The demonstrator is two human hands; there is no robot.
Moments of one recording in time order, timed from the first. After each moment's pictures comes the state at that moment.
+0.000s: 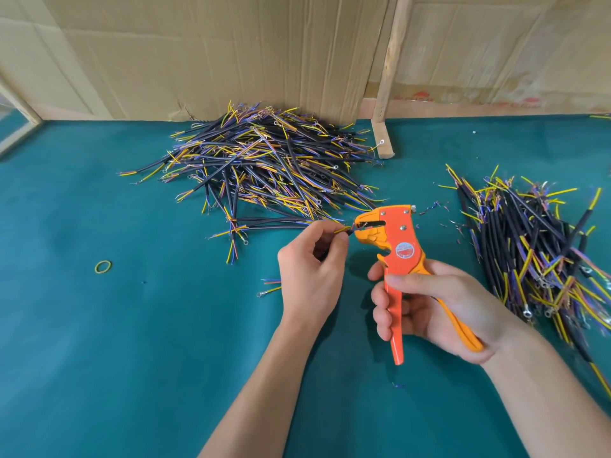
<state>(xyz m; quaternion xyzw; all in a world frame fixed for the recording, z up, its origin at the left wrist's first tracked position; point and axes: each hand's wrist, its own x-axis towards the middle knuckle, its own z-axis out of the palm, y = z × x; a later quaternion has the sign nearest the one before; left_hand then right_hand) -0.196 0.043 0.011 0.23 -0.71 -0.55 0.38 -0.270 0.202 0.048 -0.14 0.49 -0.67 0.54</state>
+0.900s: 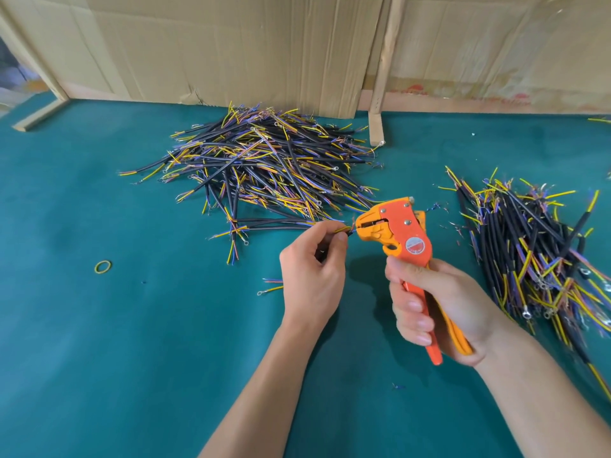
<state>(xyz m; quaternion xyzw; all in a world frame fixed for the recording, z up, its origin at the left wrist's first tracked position) -0.196 0.043 0.011 0.21 -0.73 -0.53 0.39 -0.265 0.196 0.047 -0.13 0.53 -0.69 0.48</state>
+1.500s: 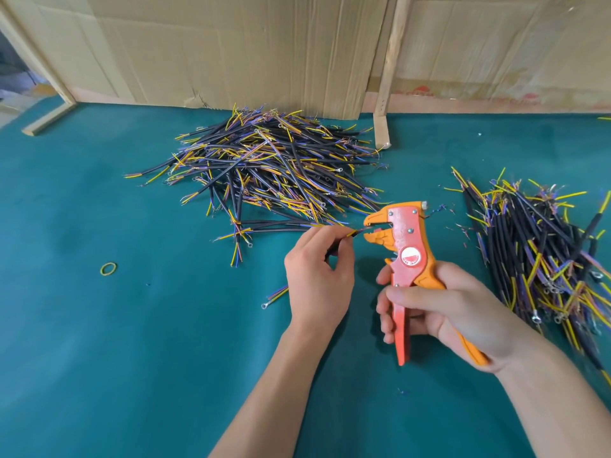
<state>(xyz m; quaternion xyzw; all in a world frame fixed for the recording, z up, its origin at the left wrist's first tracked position) -0.198 0.045 0.010 0.21 -0.78 -0.39 0.44 -0.268 0.205 0.047 -0.18 0.59 -0.64 0.46</state>
